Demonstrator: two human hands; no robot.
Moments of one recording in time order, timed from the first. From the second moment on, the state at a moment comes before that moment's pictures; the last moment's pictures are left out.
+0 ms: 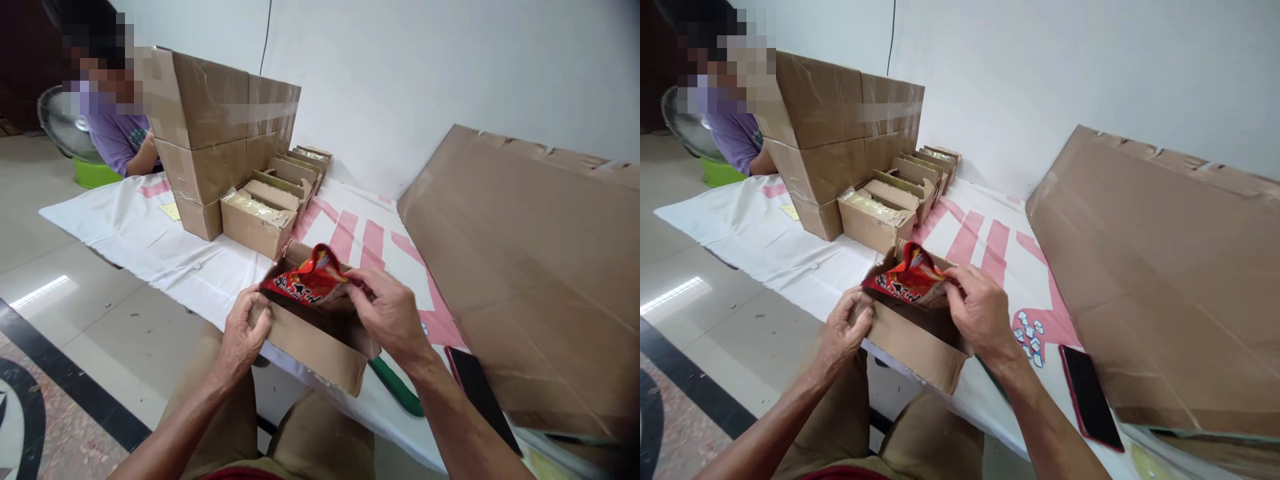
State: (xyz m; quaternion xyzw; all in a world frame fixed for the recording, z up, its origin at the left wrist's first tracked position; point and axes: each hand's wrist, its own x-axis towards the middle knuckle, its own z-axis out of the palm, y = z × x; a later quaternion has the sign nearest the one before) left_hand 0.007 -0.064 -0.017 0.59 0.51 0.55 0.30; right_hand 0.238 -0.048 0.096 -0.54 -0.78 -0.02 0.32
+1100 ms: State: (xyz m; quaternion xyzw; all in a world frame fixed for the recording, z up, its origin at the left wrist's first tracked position) left_hand 0.002 -0.112 0.065 0.33 0.22 0.48 0.78; right_hand 0.261 -0.138 0.093 -0.44 -0.63 0.46 0.44
